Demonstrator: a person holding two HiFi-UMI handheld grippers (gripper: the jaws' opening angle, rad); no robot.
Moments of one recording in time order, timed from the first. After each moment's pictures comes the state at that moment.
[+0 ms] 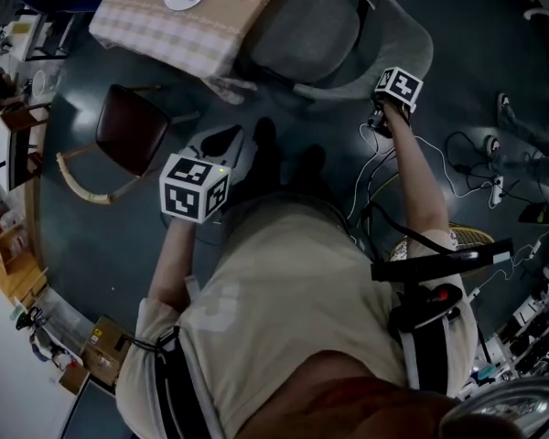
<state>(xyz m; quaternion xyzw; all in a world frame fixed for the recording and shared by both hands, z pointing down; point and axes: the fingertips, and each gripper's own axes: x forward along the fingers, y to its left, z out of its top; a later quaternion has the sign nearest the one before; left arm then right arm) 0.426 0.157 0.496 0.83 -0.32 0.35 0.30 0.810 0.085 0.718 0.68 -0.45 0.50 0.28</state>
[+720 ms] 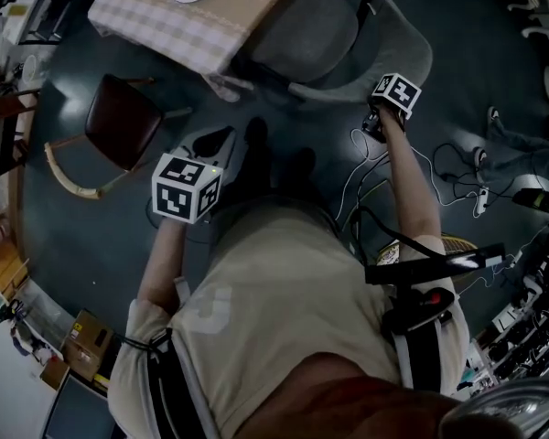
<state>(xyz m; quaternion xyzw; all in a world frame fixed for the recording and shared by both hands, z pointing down) 0.401 0.152 0.502 0.82 -0.33 0.34 0.32 0.797 0.073 0.713 0.69 -0.45 0.50 0.28</state>
